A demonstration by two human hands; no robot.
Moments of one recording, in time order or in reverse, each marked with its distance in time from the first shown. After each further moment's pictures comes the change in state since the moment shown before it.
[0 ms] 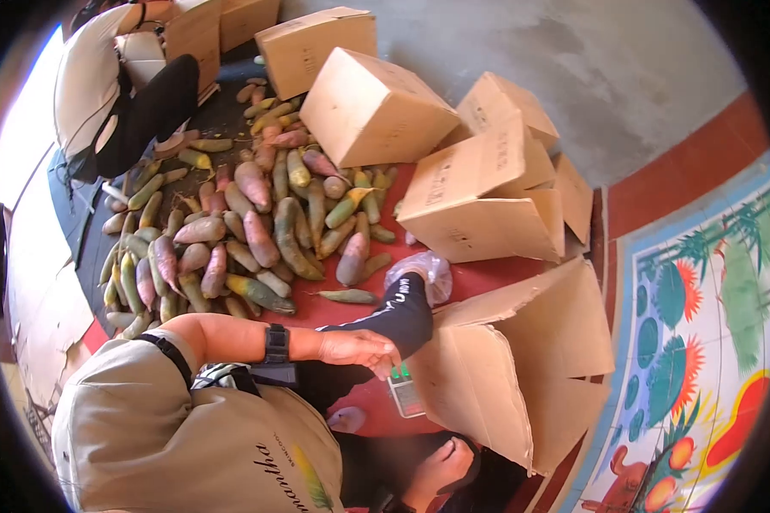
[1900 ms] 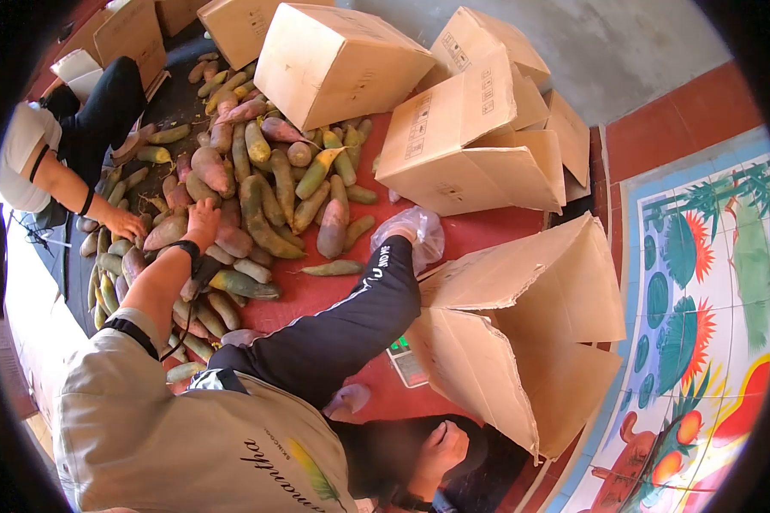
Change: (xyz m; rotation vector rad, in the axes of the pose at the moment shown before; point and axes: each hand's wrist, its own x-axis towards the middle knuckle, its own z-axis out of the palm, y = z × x) left_hand -0.186 0.082 -0.257 2.081 1.150 -1.110; right_hand 0.004 -0.006 0.004 -0.111 -0.106 -0.047
